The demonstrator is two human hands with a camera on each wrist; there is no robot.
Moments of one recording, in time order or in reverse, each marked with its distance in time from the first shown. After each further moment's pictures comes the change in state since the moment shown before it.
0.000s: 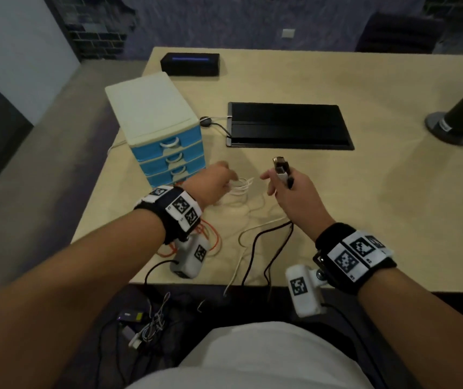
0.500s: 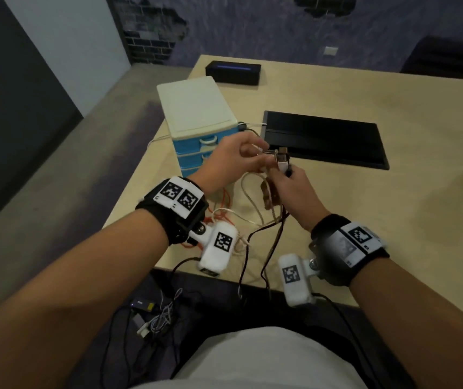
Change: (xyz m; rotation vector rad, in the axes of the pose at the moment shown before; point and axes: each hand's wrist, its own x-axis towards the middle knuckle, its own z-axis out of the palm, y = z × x) left_hand -0.048 0.023 -0.048 -0.922 0.418 -0.016; right_hand 0.008 -0.042 0.046 0.322 -0.189 0.069
